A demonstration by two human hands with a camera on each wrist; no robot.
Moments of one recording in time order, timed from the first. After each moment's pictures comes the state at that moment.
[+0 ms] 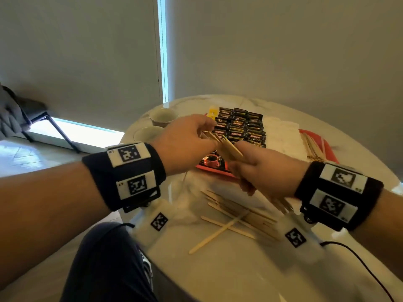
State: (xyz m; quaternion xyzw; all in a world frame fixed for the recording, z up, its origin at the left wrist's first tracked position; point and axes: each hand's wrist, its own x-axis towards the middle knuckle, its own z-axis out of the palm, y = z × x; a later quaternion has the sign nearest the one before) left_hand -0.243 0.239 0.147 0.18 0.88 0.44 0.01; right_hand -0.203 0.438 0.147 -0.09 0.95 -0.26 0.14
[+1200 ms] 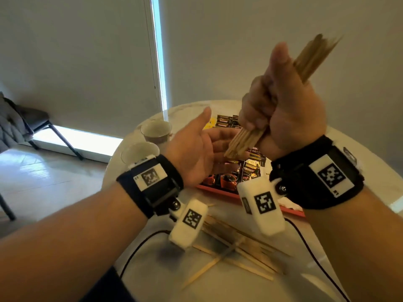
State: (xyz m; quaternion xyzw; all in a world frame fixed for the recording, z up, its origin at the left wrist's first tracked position) left_hand -0.291 0.287 0.138 0.09 0.50 0.80 0.32; right_hand -0.255 0.433 0.204 -0.23 0.55 -0.79 -0.14
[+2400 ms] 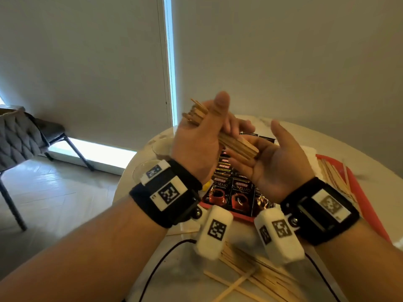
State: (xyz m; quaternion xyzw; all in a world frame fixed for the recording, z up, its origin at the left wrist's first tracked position) left_hand -0.288 0.292 0.174 0.24 0.51 0.83 -0.05; right_hand -0.280 0.449 0.150 0.02 0.46 -0.88 0.09
